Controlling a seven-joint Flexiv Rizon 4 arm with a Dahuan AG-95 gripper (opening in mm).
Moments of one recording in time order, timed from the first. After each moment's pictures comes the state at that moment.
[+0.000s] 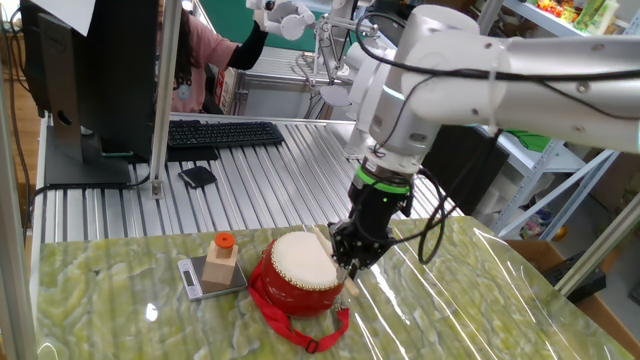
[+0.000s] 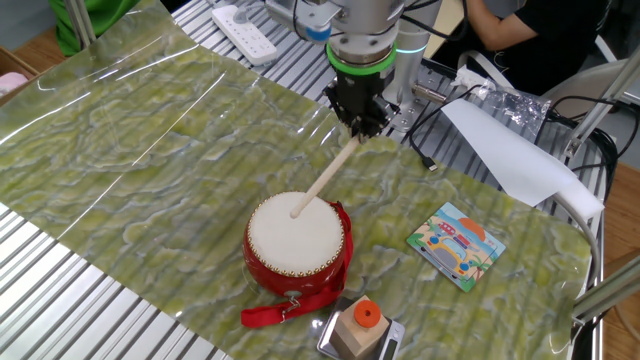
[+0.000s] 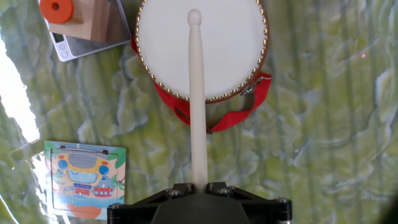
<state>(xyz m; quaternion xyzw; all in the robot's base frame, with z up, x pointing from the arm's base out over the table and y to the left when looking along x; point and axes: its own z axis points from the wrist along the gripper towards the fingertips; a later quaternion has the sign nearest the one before) 0.403 0.080 0.219 -0.08 -0.99 -0.04 0.10</state>
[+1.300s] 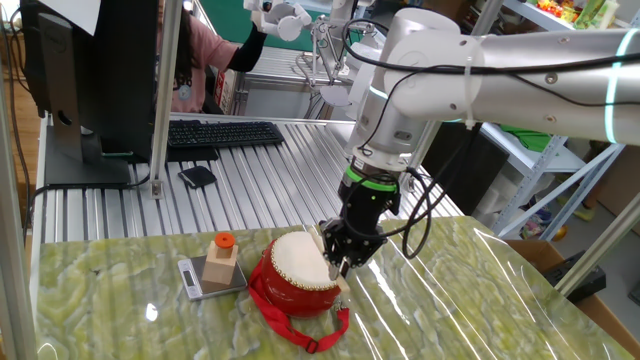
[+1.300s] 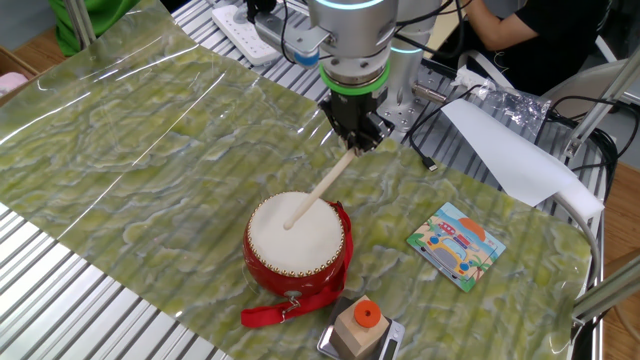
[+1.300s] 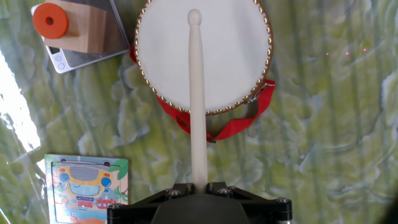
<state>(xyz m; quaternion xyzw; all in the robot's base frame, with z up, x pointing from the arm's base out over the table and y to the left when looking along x) 0.419 0.084 0.205 -0.10 -0.99 -0.04 0.11</state>
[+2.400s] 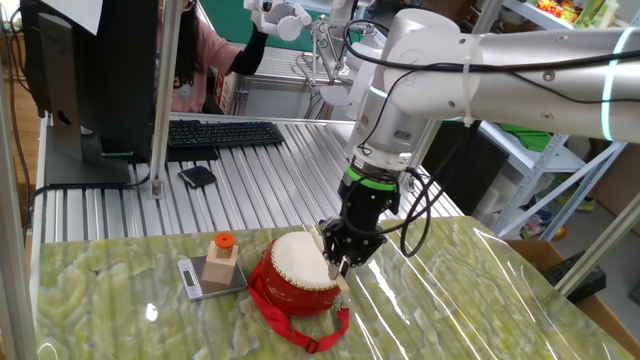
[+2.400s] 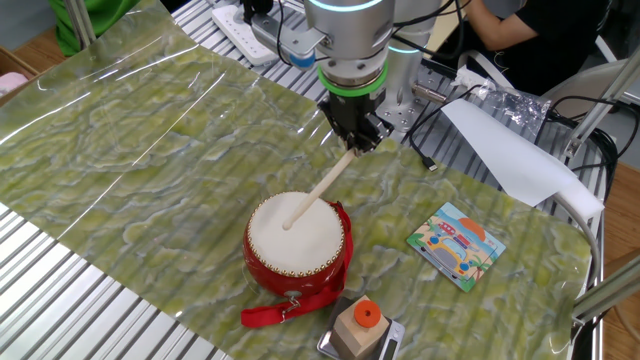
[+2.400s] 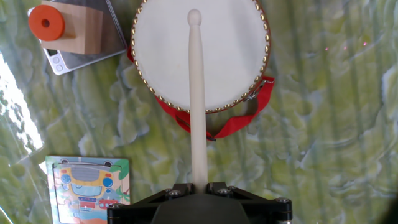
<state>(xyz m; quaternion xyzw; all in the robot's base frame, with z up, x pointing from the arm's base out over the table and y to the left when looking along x) 0.421 0.084 0.205 -0.11 -0.99 -0.04 0.12</state>
